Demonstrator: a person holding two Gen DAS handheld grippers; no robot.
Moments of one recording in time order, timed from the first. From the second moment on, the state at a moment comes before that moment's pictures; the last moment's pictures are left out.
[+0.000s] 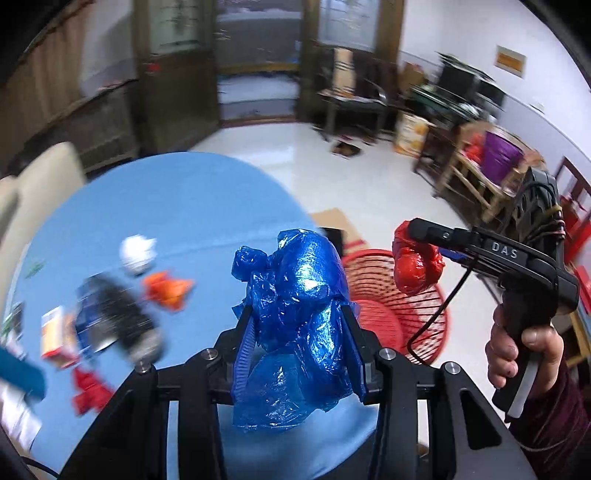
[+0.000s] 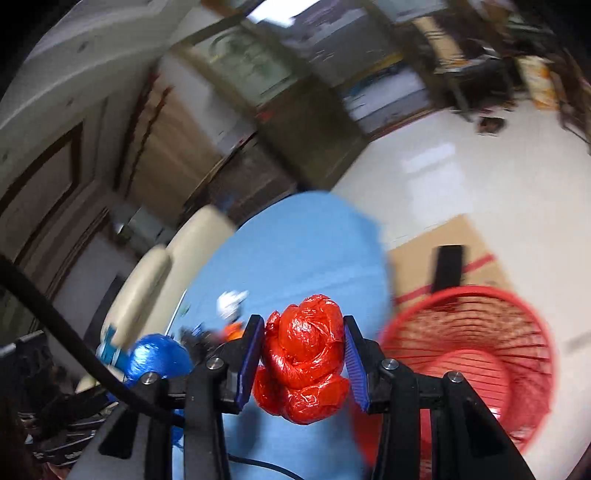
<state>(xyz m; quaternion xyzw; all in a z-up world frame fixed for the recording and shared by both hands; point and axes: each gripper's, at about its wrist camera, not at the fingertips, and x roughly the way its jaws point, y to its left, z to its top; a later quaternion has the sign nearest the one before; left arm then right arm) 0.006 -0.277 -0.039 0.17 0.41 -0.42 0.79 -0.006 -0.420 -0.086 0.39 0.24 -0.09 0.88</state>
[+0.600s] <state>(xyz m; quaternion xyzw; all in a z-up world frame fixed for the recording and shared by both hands) -0.015 -0.345 -0.061 0.20 0.44 -0.44 0.76 -0.076 -0.505 -0.139 0.49 0.24 -0.14 0.82</state>
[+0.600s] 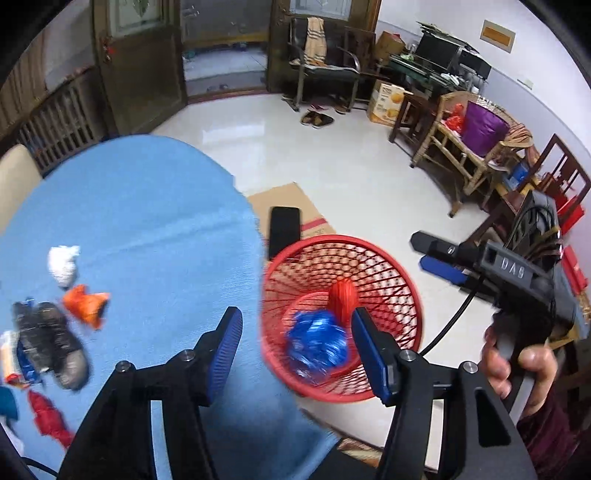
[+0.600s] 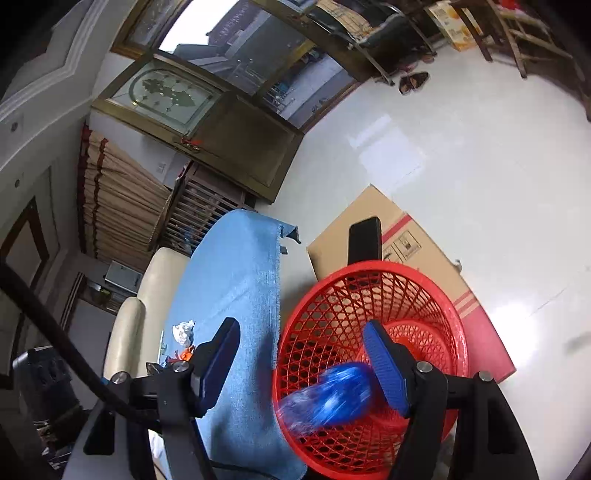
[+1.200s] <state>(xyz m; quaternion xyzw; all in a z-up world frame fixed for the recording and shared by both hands) 0.064 -0.027 -0.062 0.05 0.45 -0.15 0.88 0.059 -0.336 -0.101 0.35 0.34 0.04 0.87</state>
